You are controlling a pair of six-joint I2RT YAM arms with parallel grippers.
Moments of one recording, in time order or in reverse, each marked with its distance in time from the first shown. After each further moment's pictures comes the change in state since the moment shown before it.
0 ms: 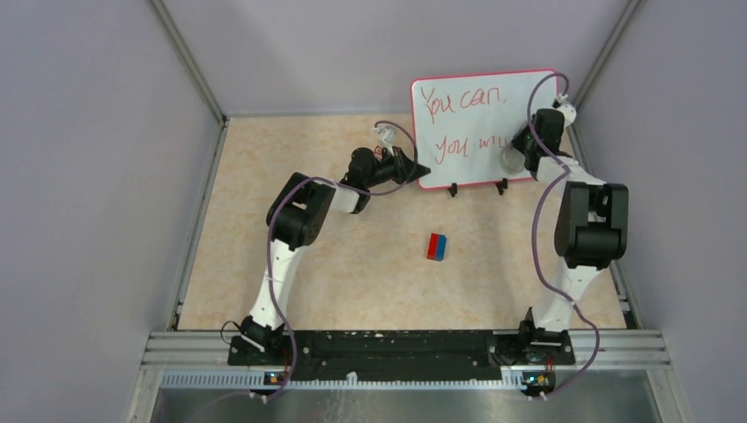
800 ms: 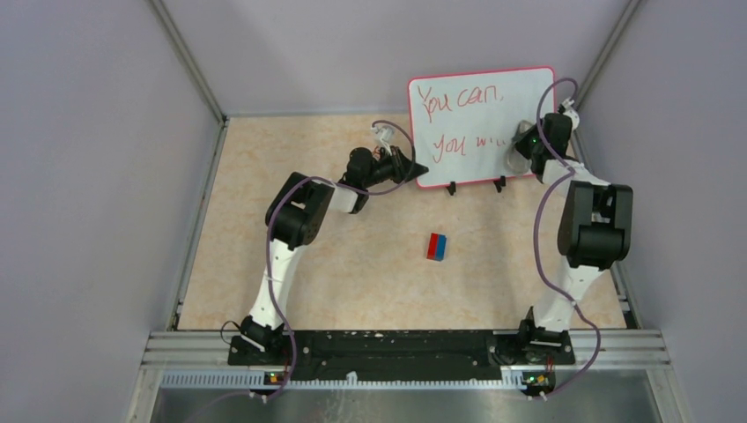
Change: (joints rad) left arm 0.010 -0.004 -0.010 0.008 -0.007 -0.002; right arm -0.026 0.000 -0.030 0.031 -0.137 0.056
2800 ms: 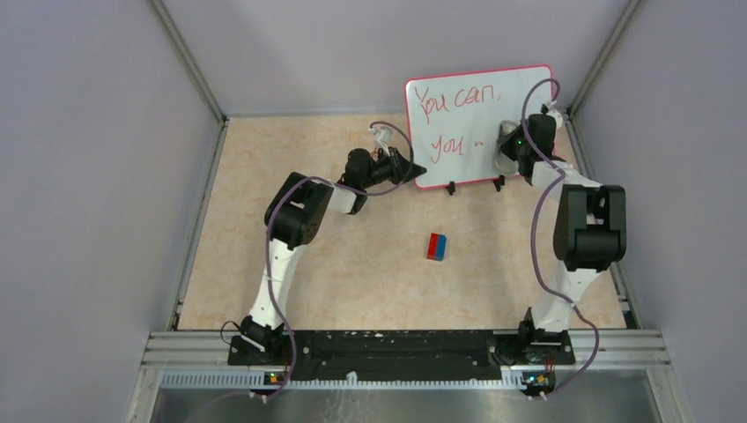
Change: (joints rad) left arm 0.008 0.000 -0.016 0.010 0.000 -0.005; right arm 0.093 -0.027 -0.024 -0.010 0.016 0.009
